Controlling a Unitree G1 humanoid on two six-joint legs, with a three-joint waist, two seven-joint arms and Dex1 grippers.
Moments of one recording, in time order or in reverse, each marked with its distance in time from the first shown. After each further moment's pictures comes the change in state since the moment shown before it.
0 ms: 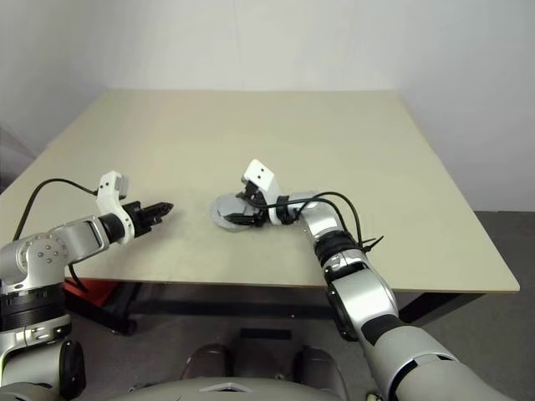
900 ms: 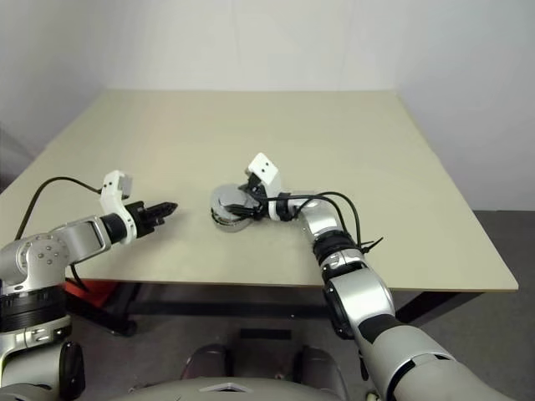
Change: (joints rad) left arm 0.002 0.006 -0.008 -0.006 -0.004 -0.002 -0.010; right arm -0.009 0.017 -0.059 0.019 0.009 -0.010 -0.026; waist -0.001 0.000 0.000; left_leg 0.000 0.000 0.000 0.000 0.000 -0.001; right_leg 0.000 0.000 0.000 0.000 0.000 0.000
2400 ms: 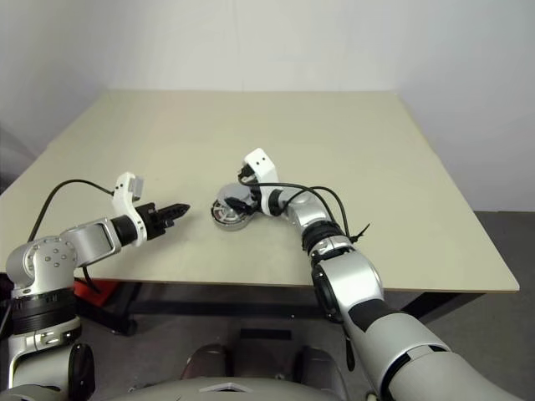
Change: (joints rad) left arm 0.011 -0.062 -0.006 -0.064 -0.061 0.043 -0.001; right arm -0.131 0.060 -0.061 0.228 0.001 0.053 -0.237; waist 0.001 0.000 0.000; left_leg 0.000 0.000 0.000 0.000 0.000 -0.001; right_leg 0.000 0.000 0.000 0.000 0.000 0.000
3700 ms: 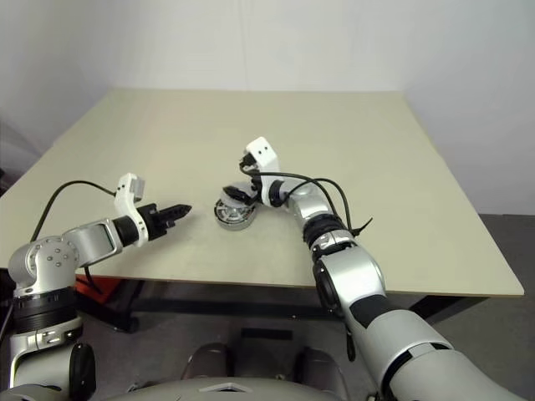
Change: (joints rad) left arm -0.002 -0.006 -0.004 0.009 0.002 0.000 -0.013; right arm -0.038 -0.014 -0.001 -0.028 0.056 0.002 -0.001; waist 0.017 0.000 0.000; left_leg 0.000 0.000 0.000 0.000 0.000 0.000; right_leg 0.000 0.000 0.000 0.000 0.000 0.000
